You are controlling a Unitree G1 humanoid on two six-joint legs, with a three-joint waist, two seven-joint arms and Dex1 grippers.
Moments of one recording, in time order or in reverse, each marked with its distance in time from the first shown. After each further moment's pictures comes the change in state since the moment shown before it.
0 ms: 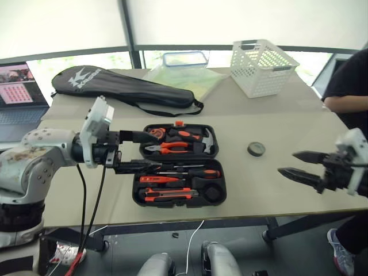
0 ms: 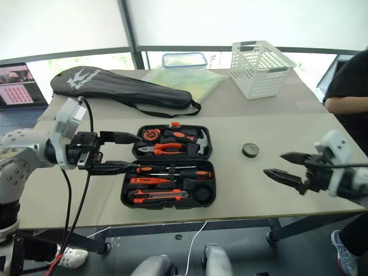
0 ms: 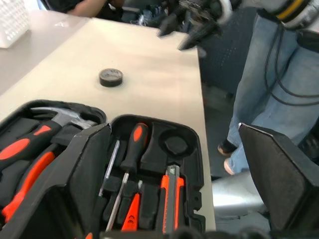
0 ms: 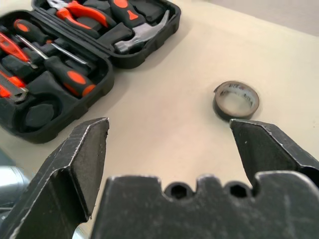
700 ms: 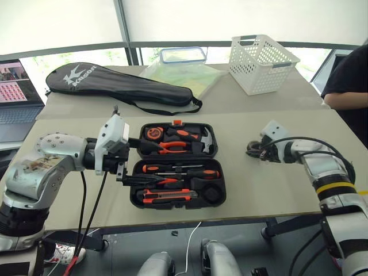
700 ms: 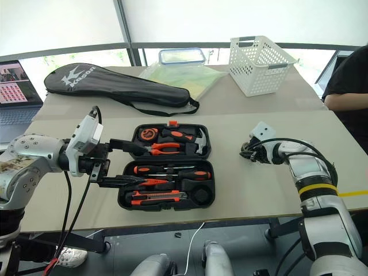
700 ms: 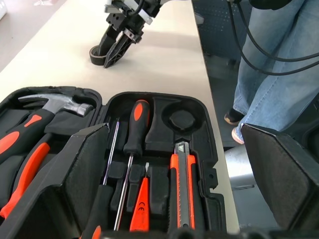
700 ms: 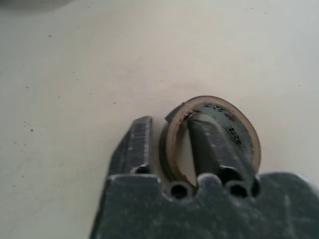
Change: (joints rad) left arm 0.014 0.026 -0.080 -0.005 0.075 -0.128 0.000; right arm -0.490 0.285 0.424 0.727 -0.531 -0.443 -0.043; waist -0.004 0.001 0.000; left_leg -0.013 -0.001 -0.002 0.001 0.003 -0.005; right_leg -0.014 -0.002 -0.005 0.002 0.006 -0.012
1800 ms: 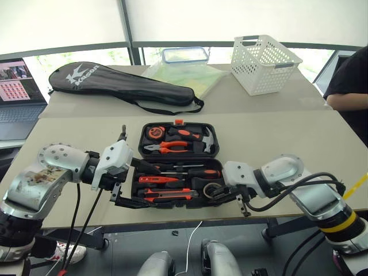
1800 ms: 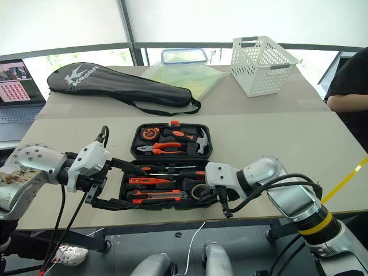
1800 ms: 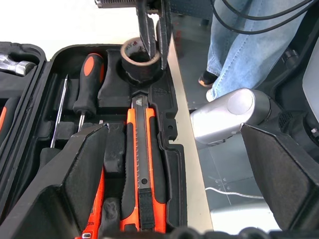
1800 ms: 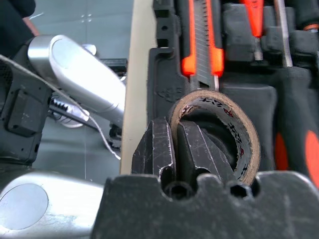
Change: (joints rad) left arm 0.102 0.092 -0.076 -0.024 0.073 -0.111 -0.122; right arm 0.275 -0.119 0.209 -1.012 0.201 0.285 0.334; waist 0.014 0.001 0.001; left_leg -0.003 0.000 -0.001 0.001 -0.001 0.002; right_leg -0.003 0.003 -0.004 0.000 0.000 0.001
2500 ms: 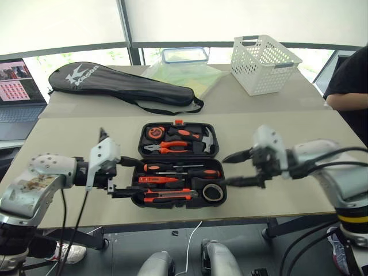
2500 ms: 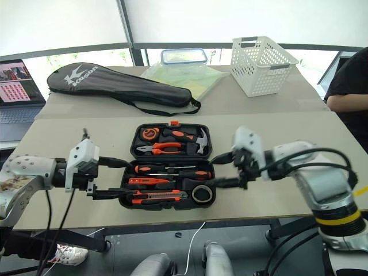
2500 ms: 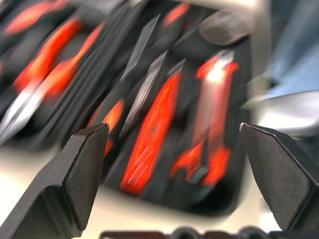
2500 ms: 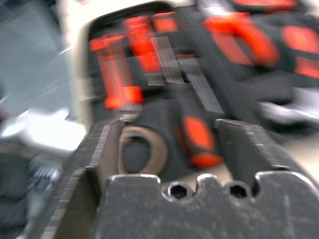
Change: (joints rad) left arm 0.207 0.003 0.131 0.159 0.124 -0.039 0.236; right arm -0.010 -0.043 -0.389 0.131 0.244 0.244 -0.107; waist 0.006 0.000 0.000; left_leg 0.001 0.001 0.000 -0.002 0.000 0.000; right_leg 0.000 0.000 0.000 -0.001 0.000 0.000
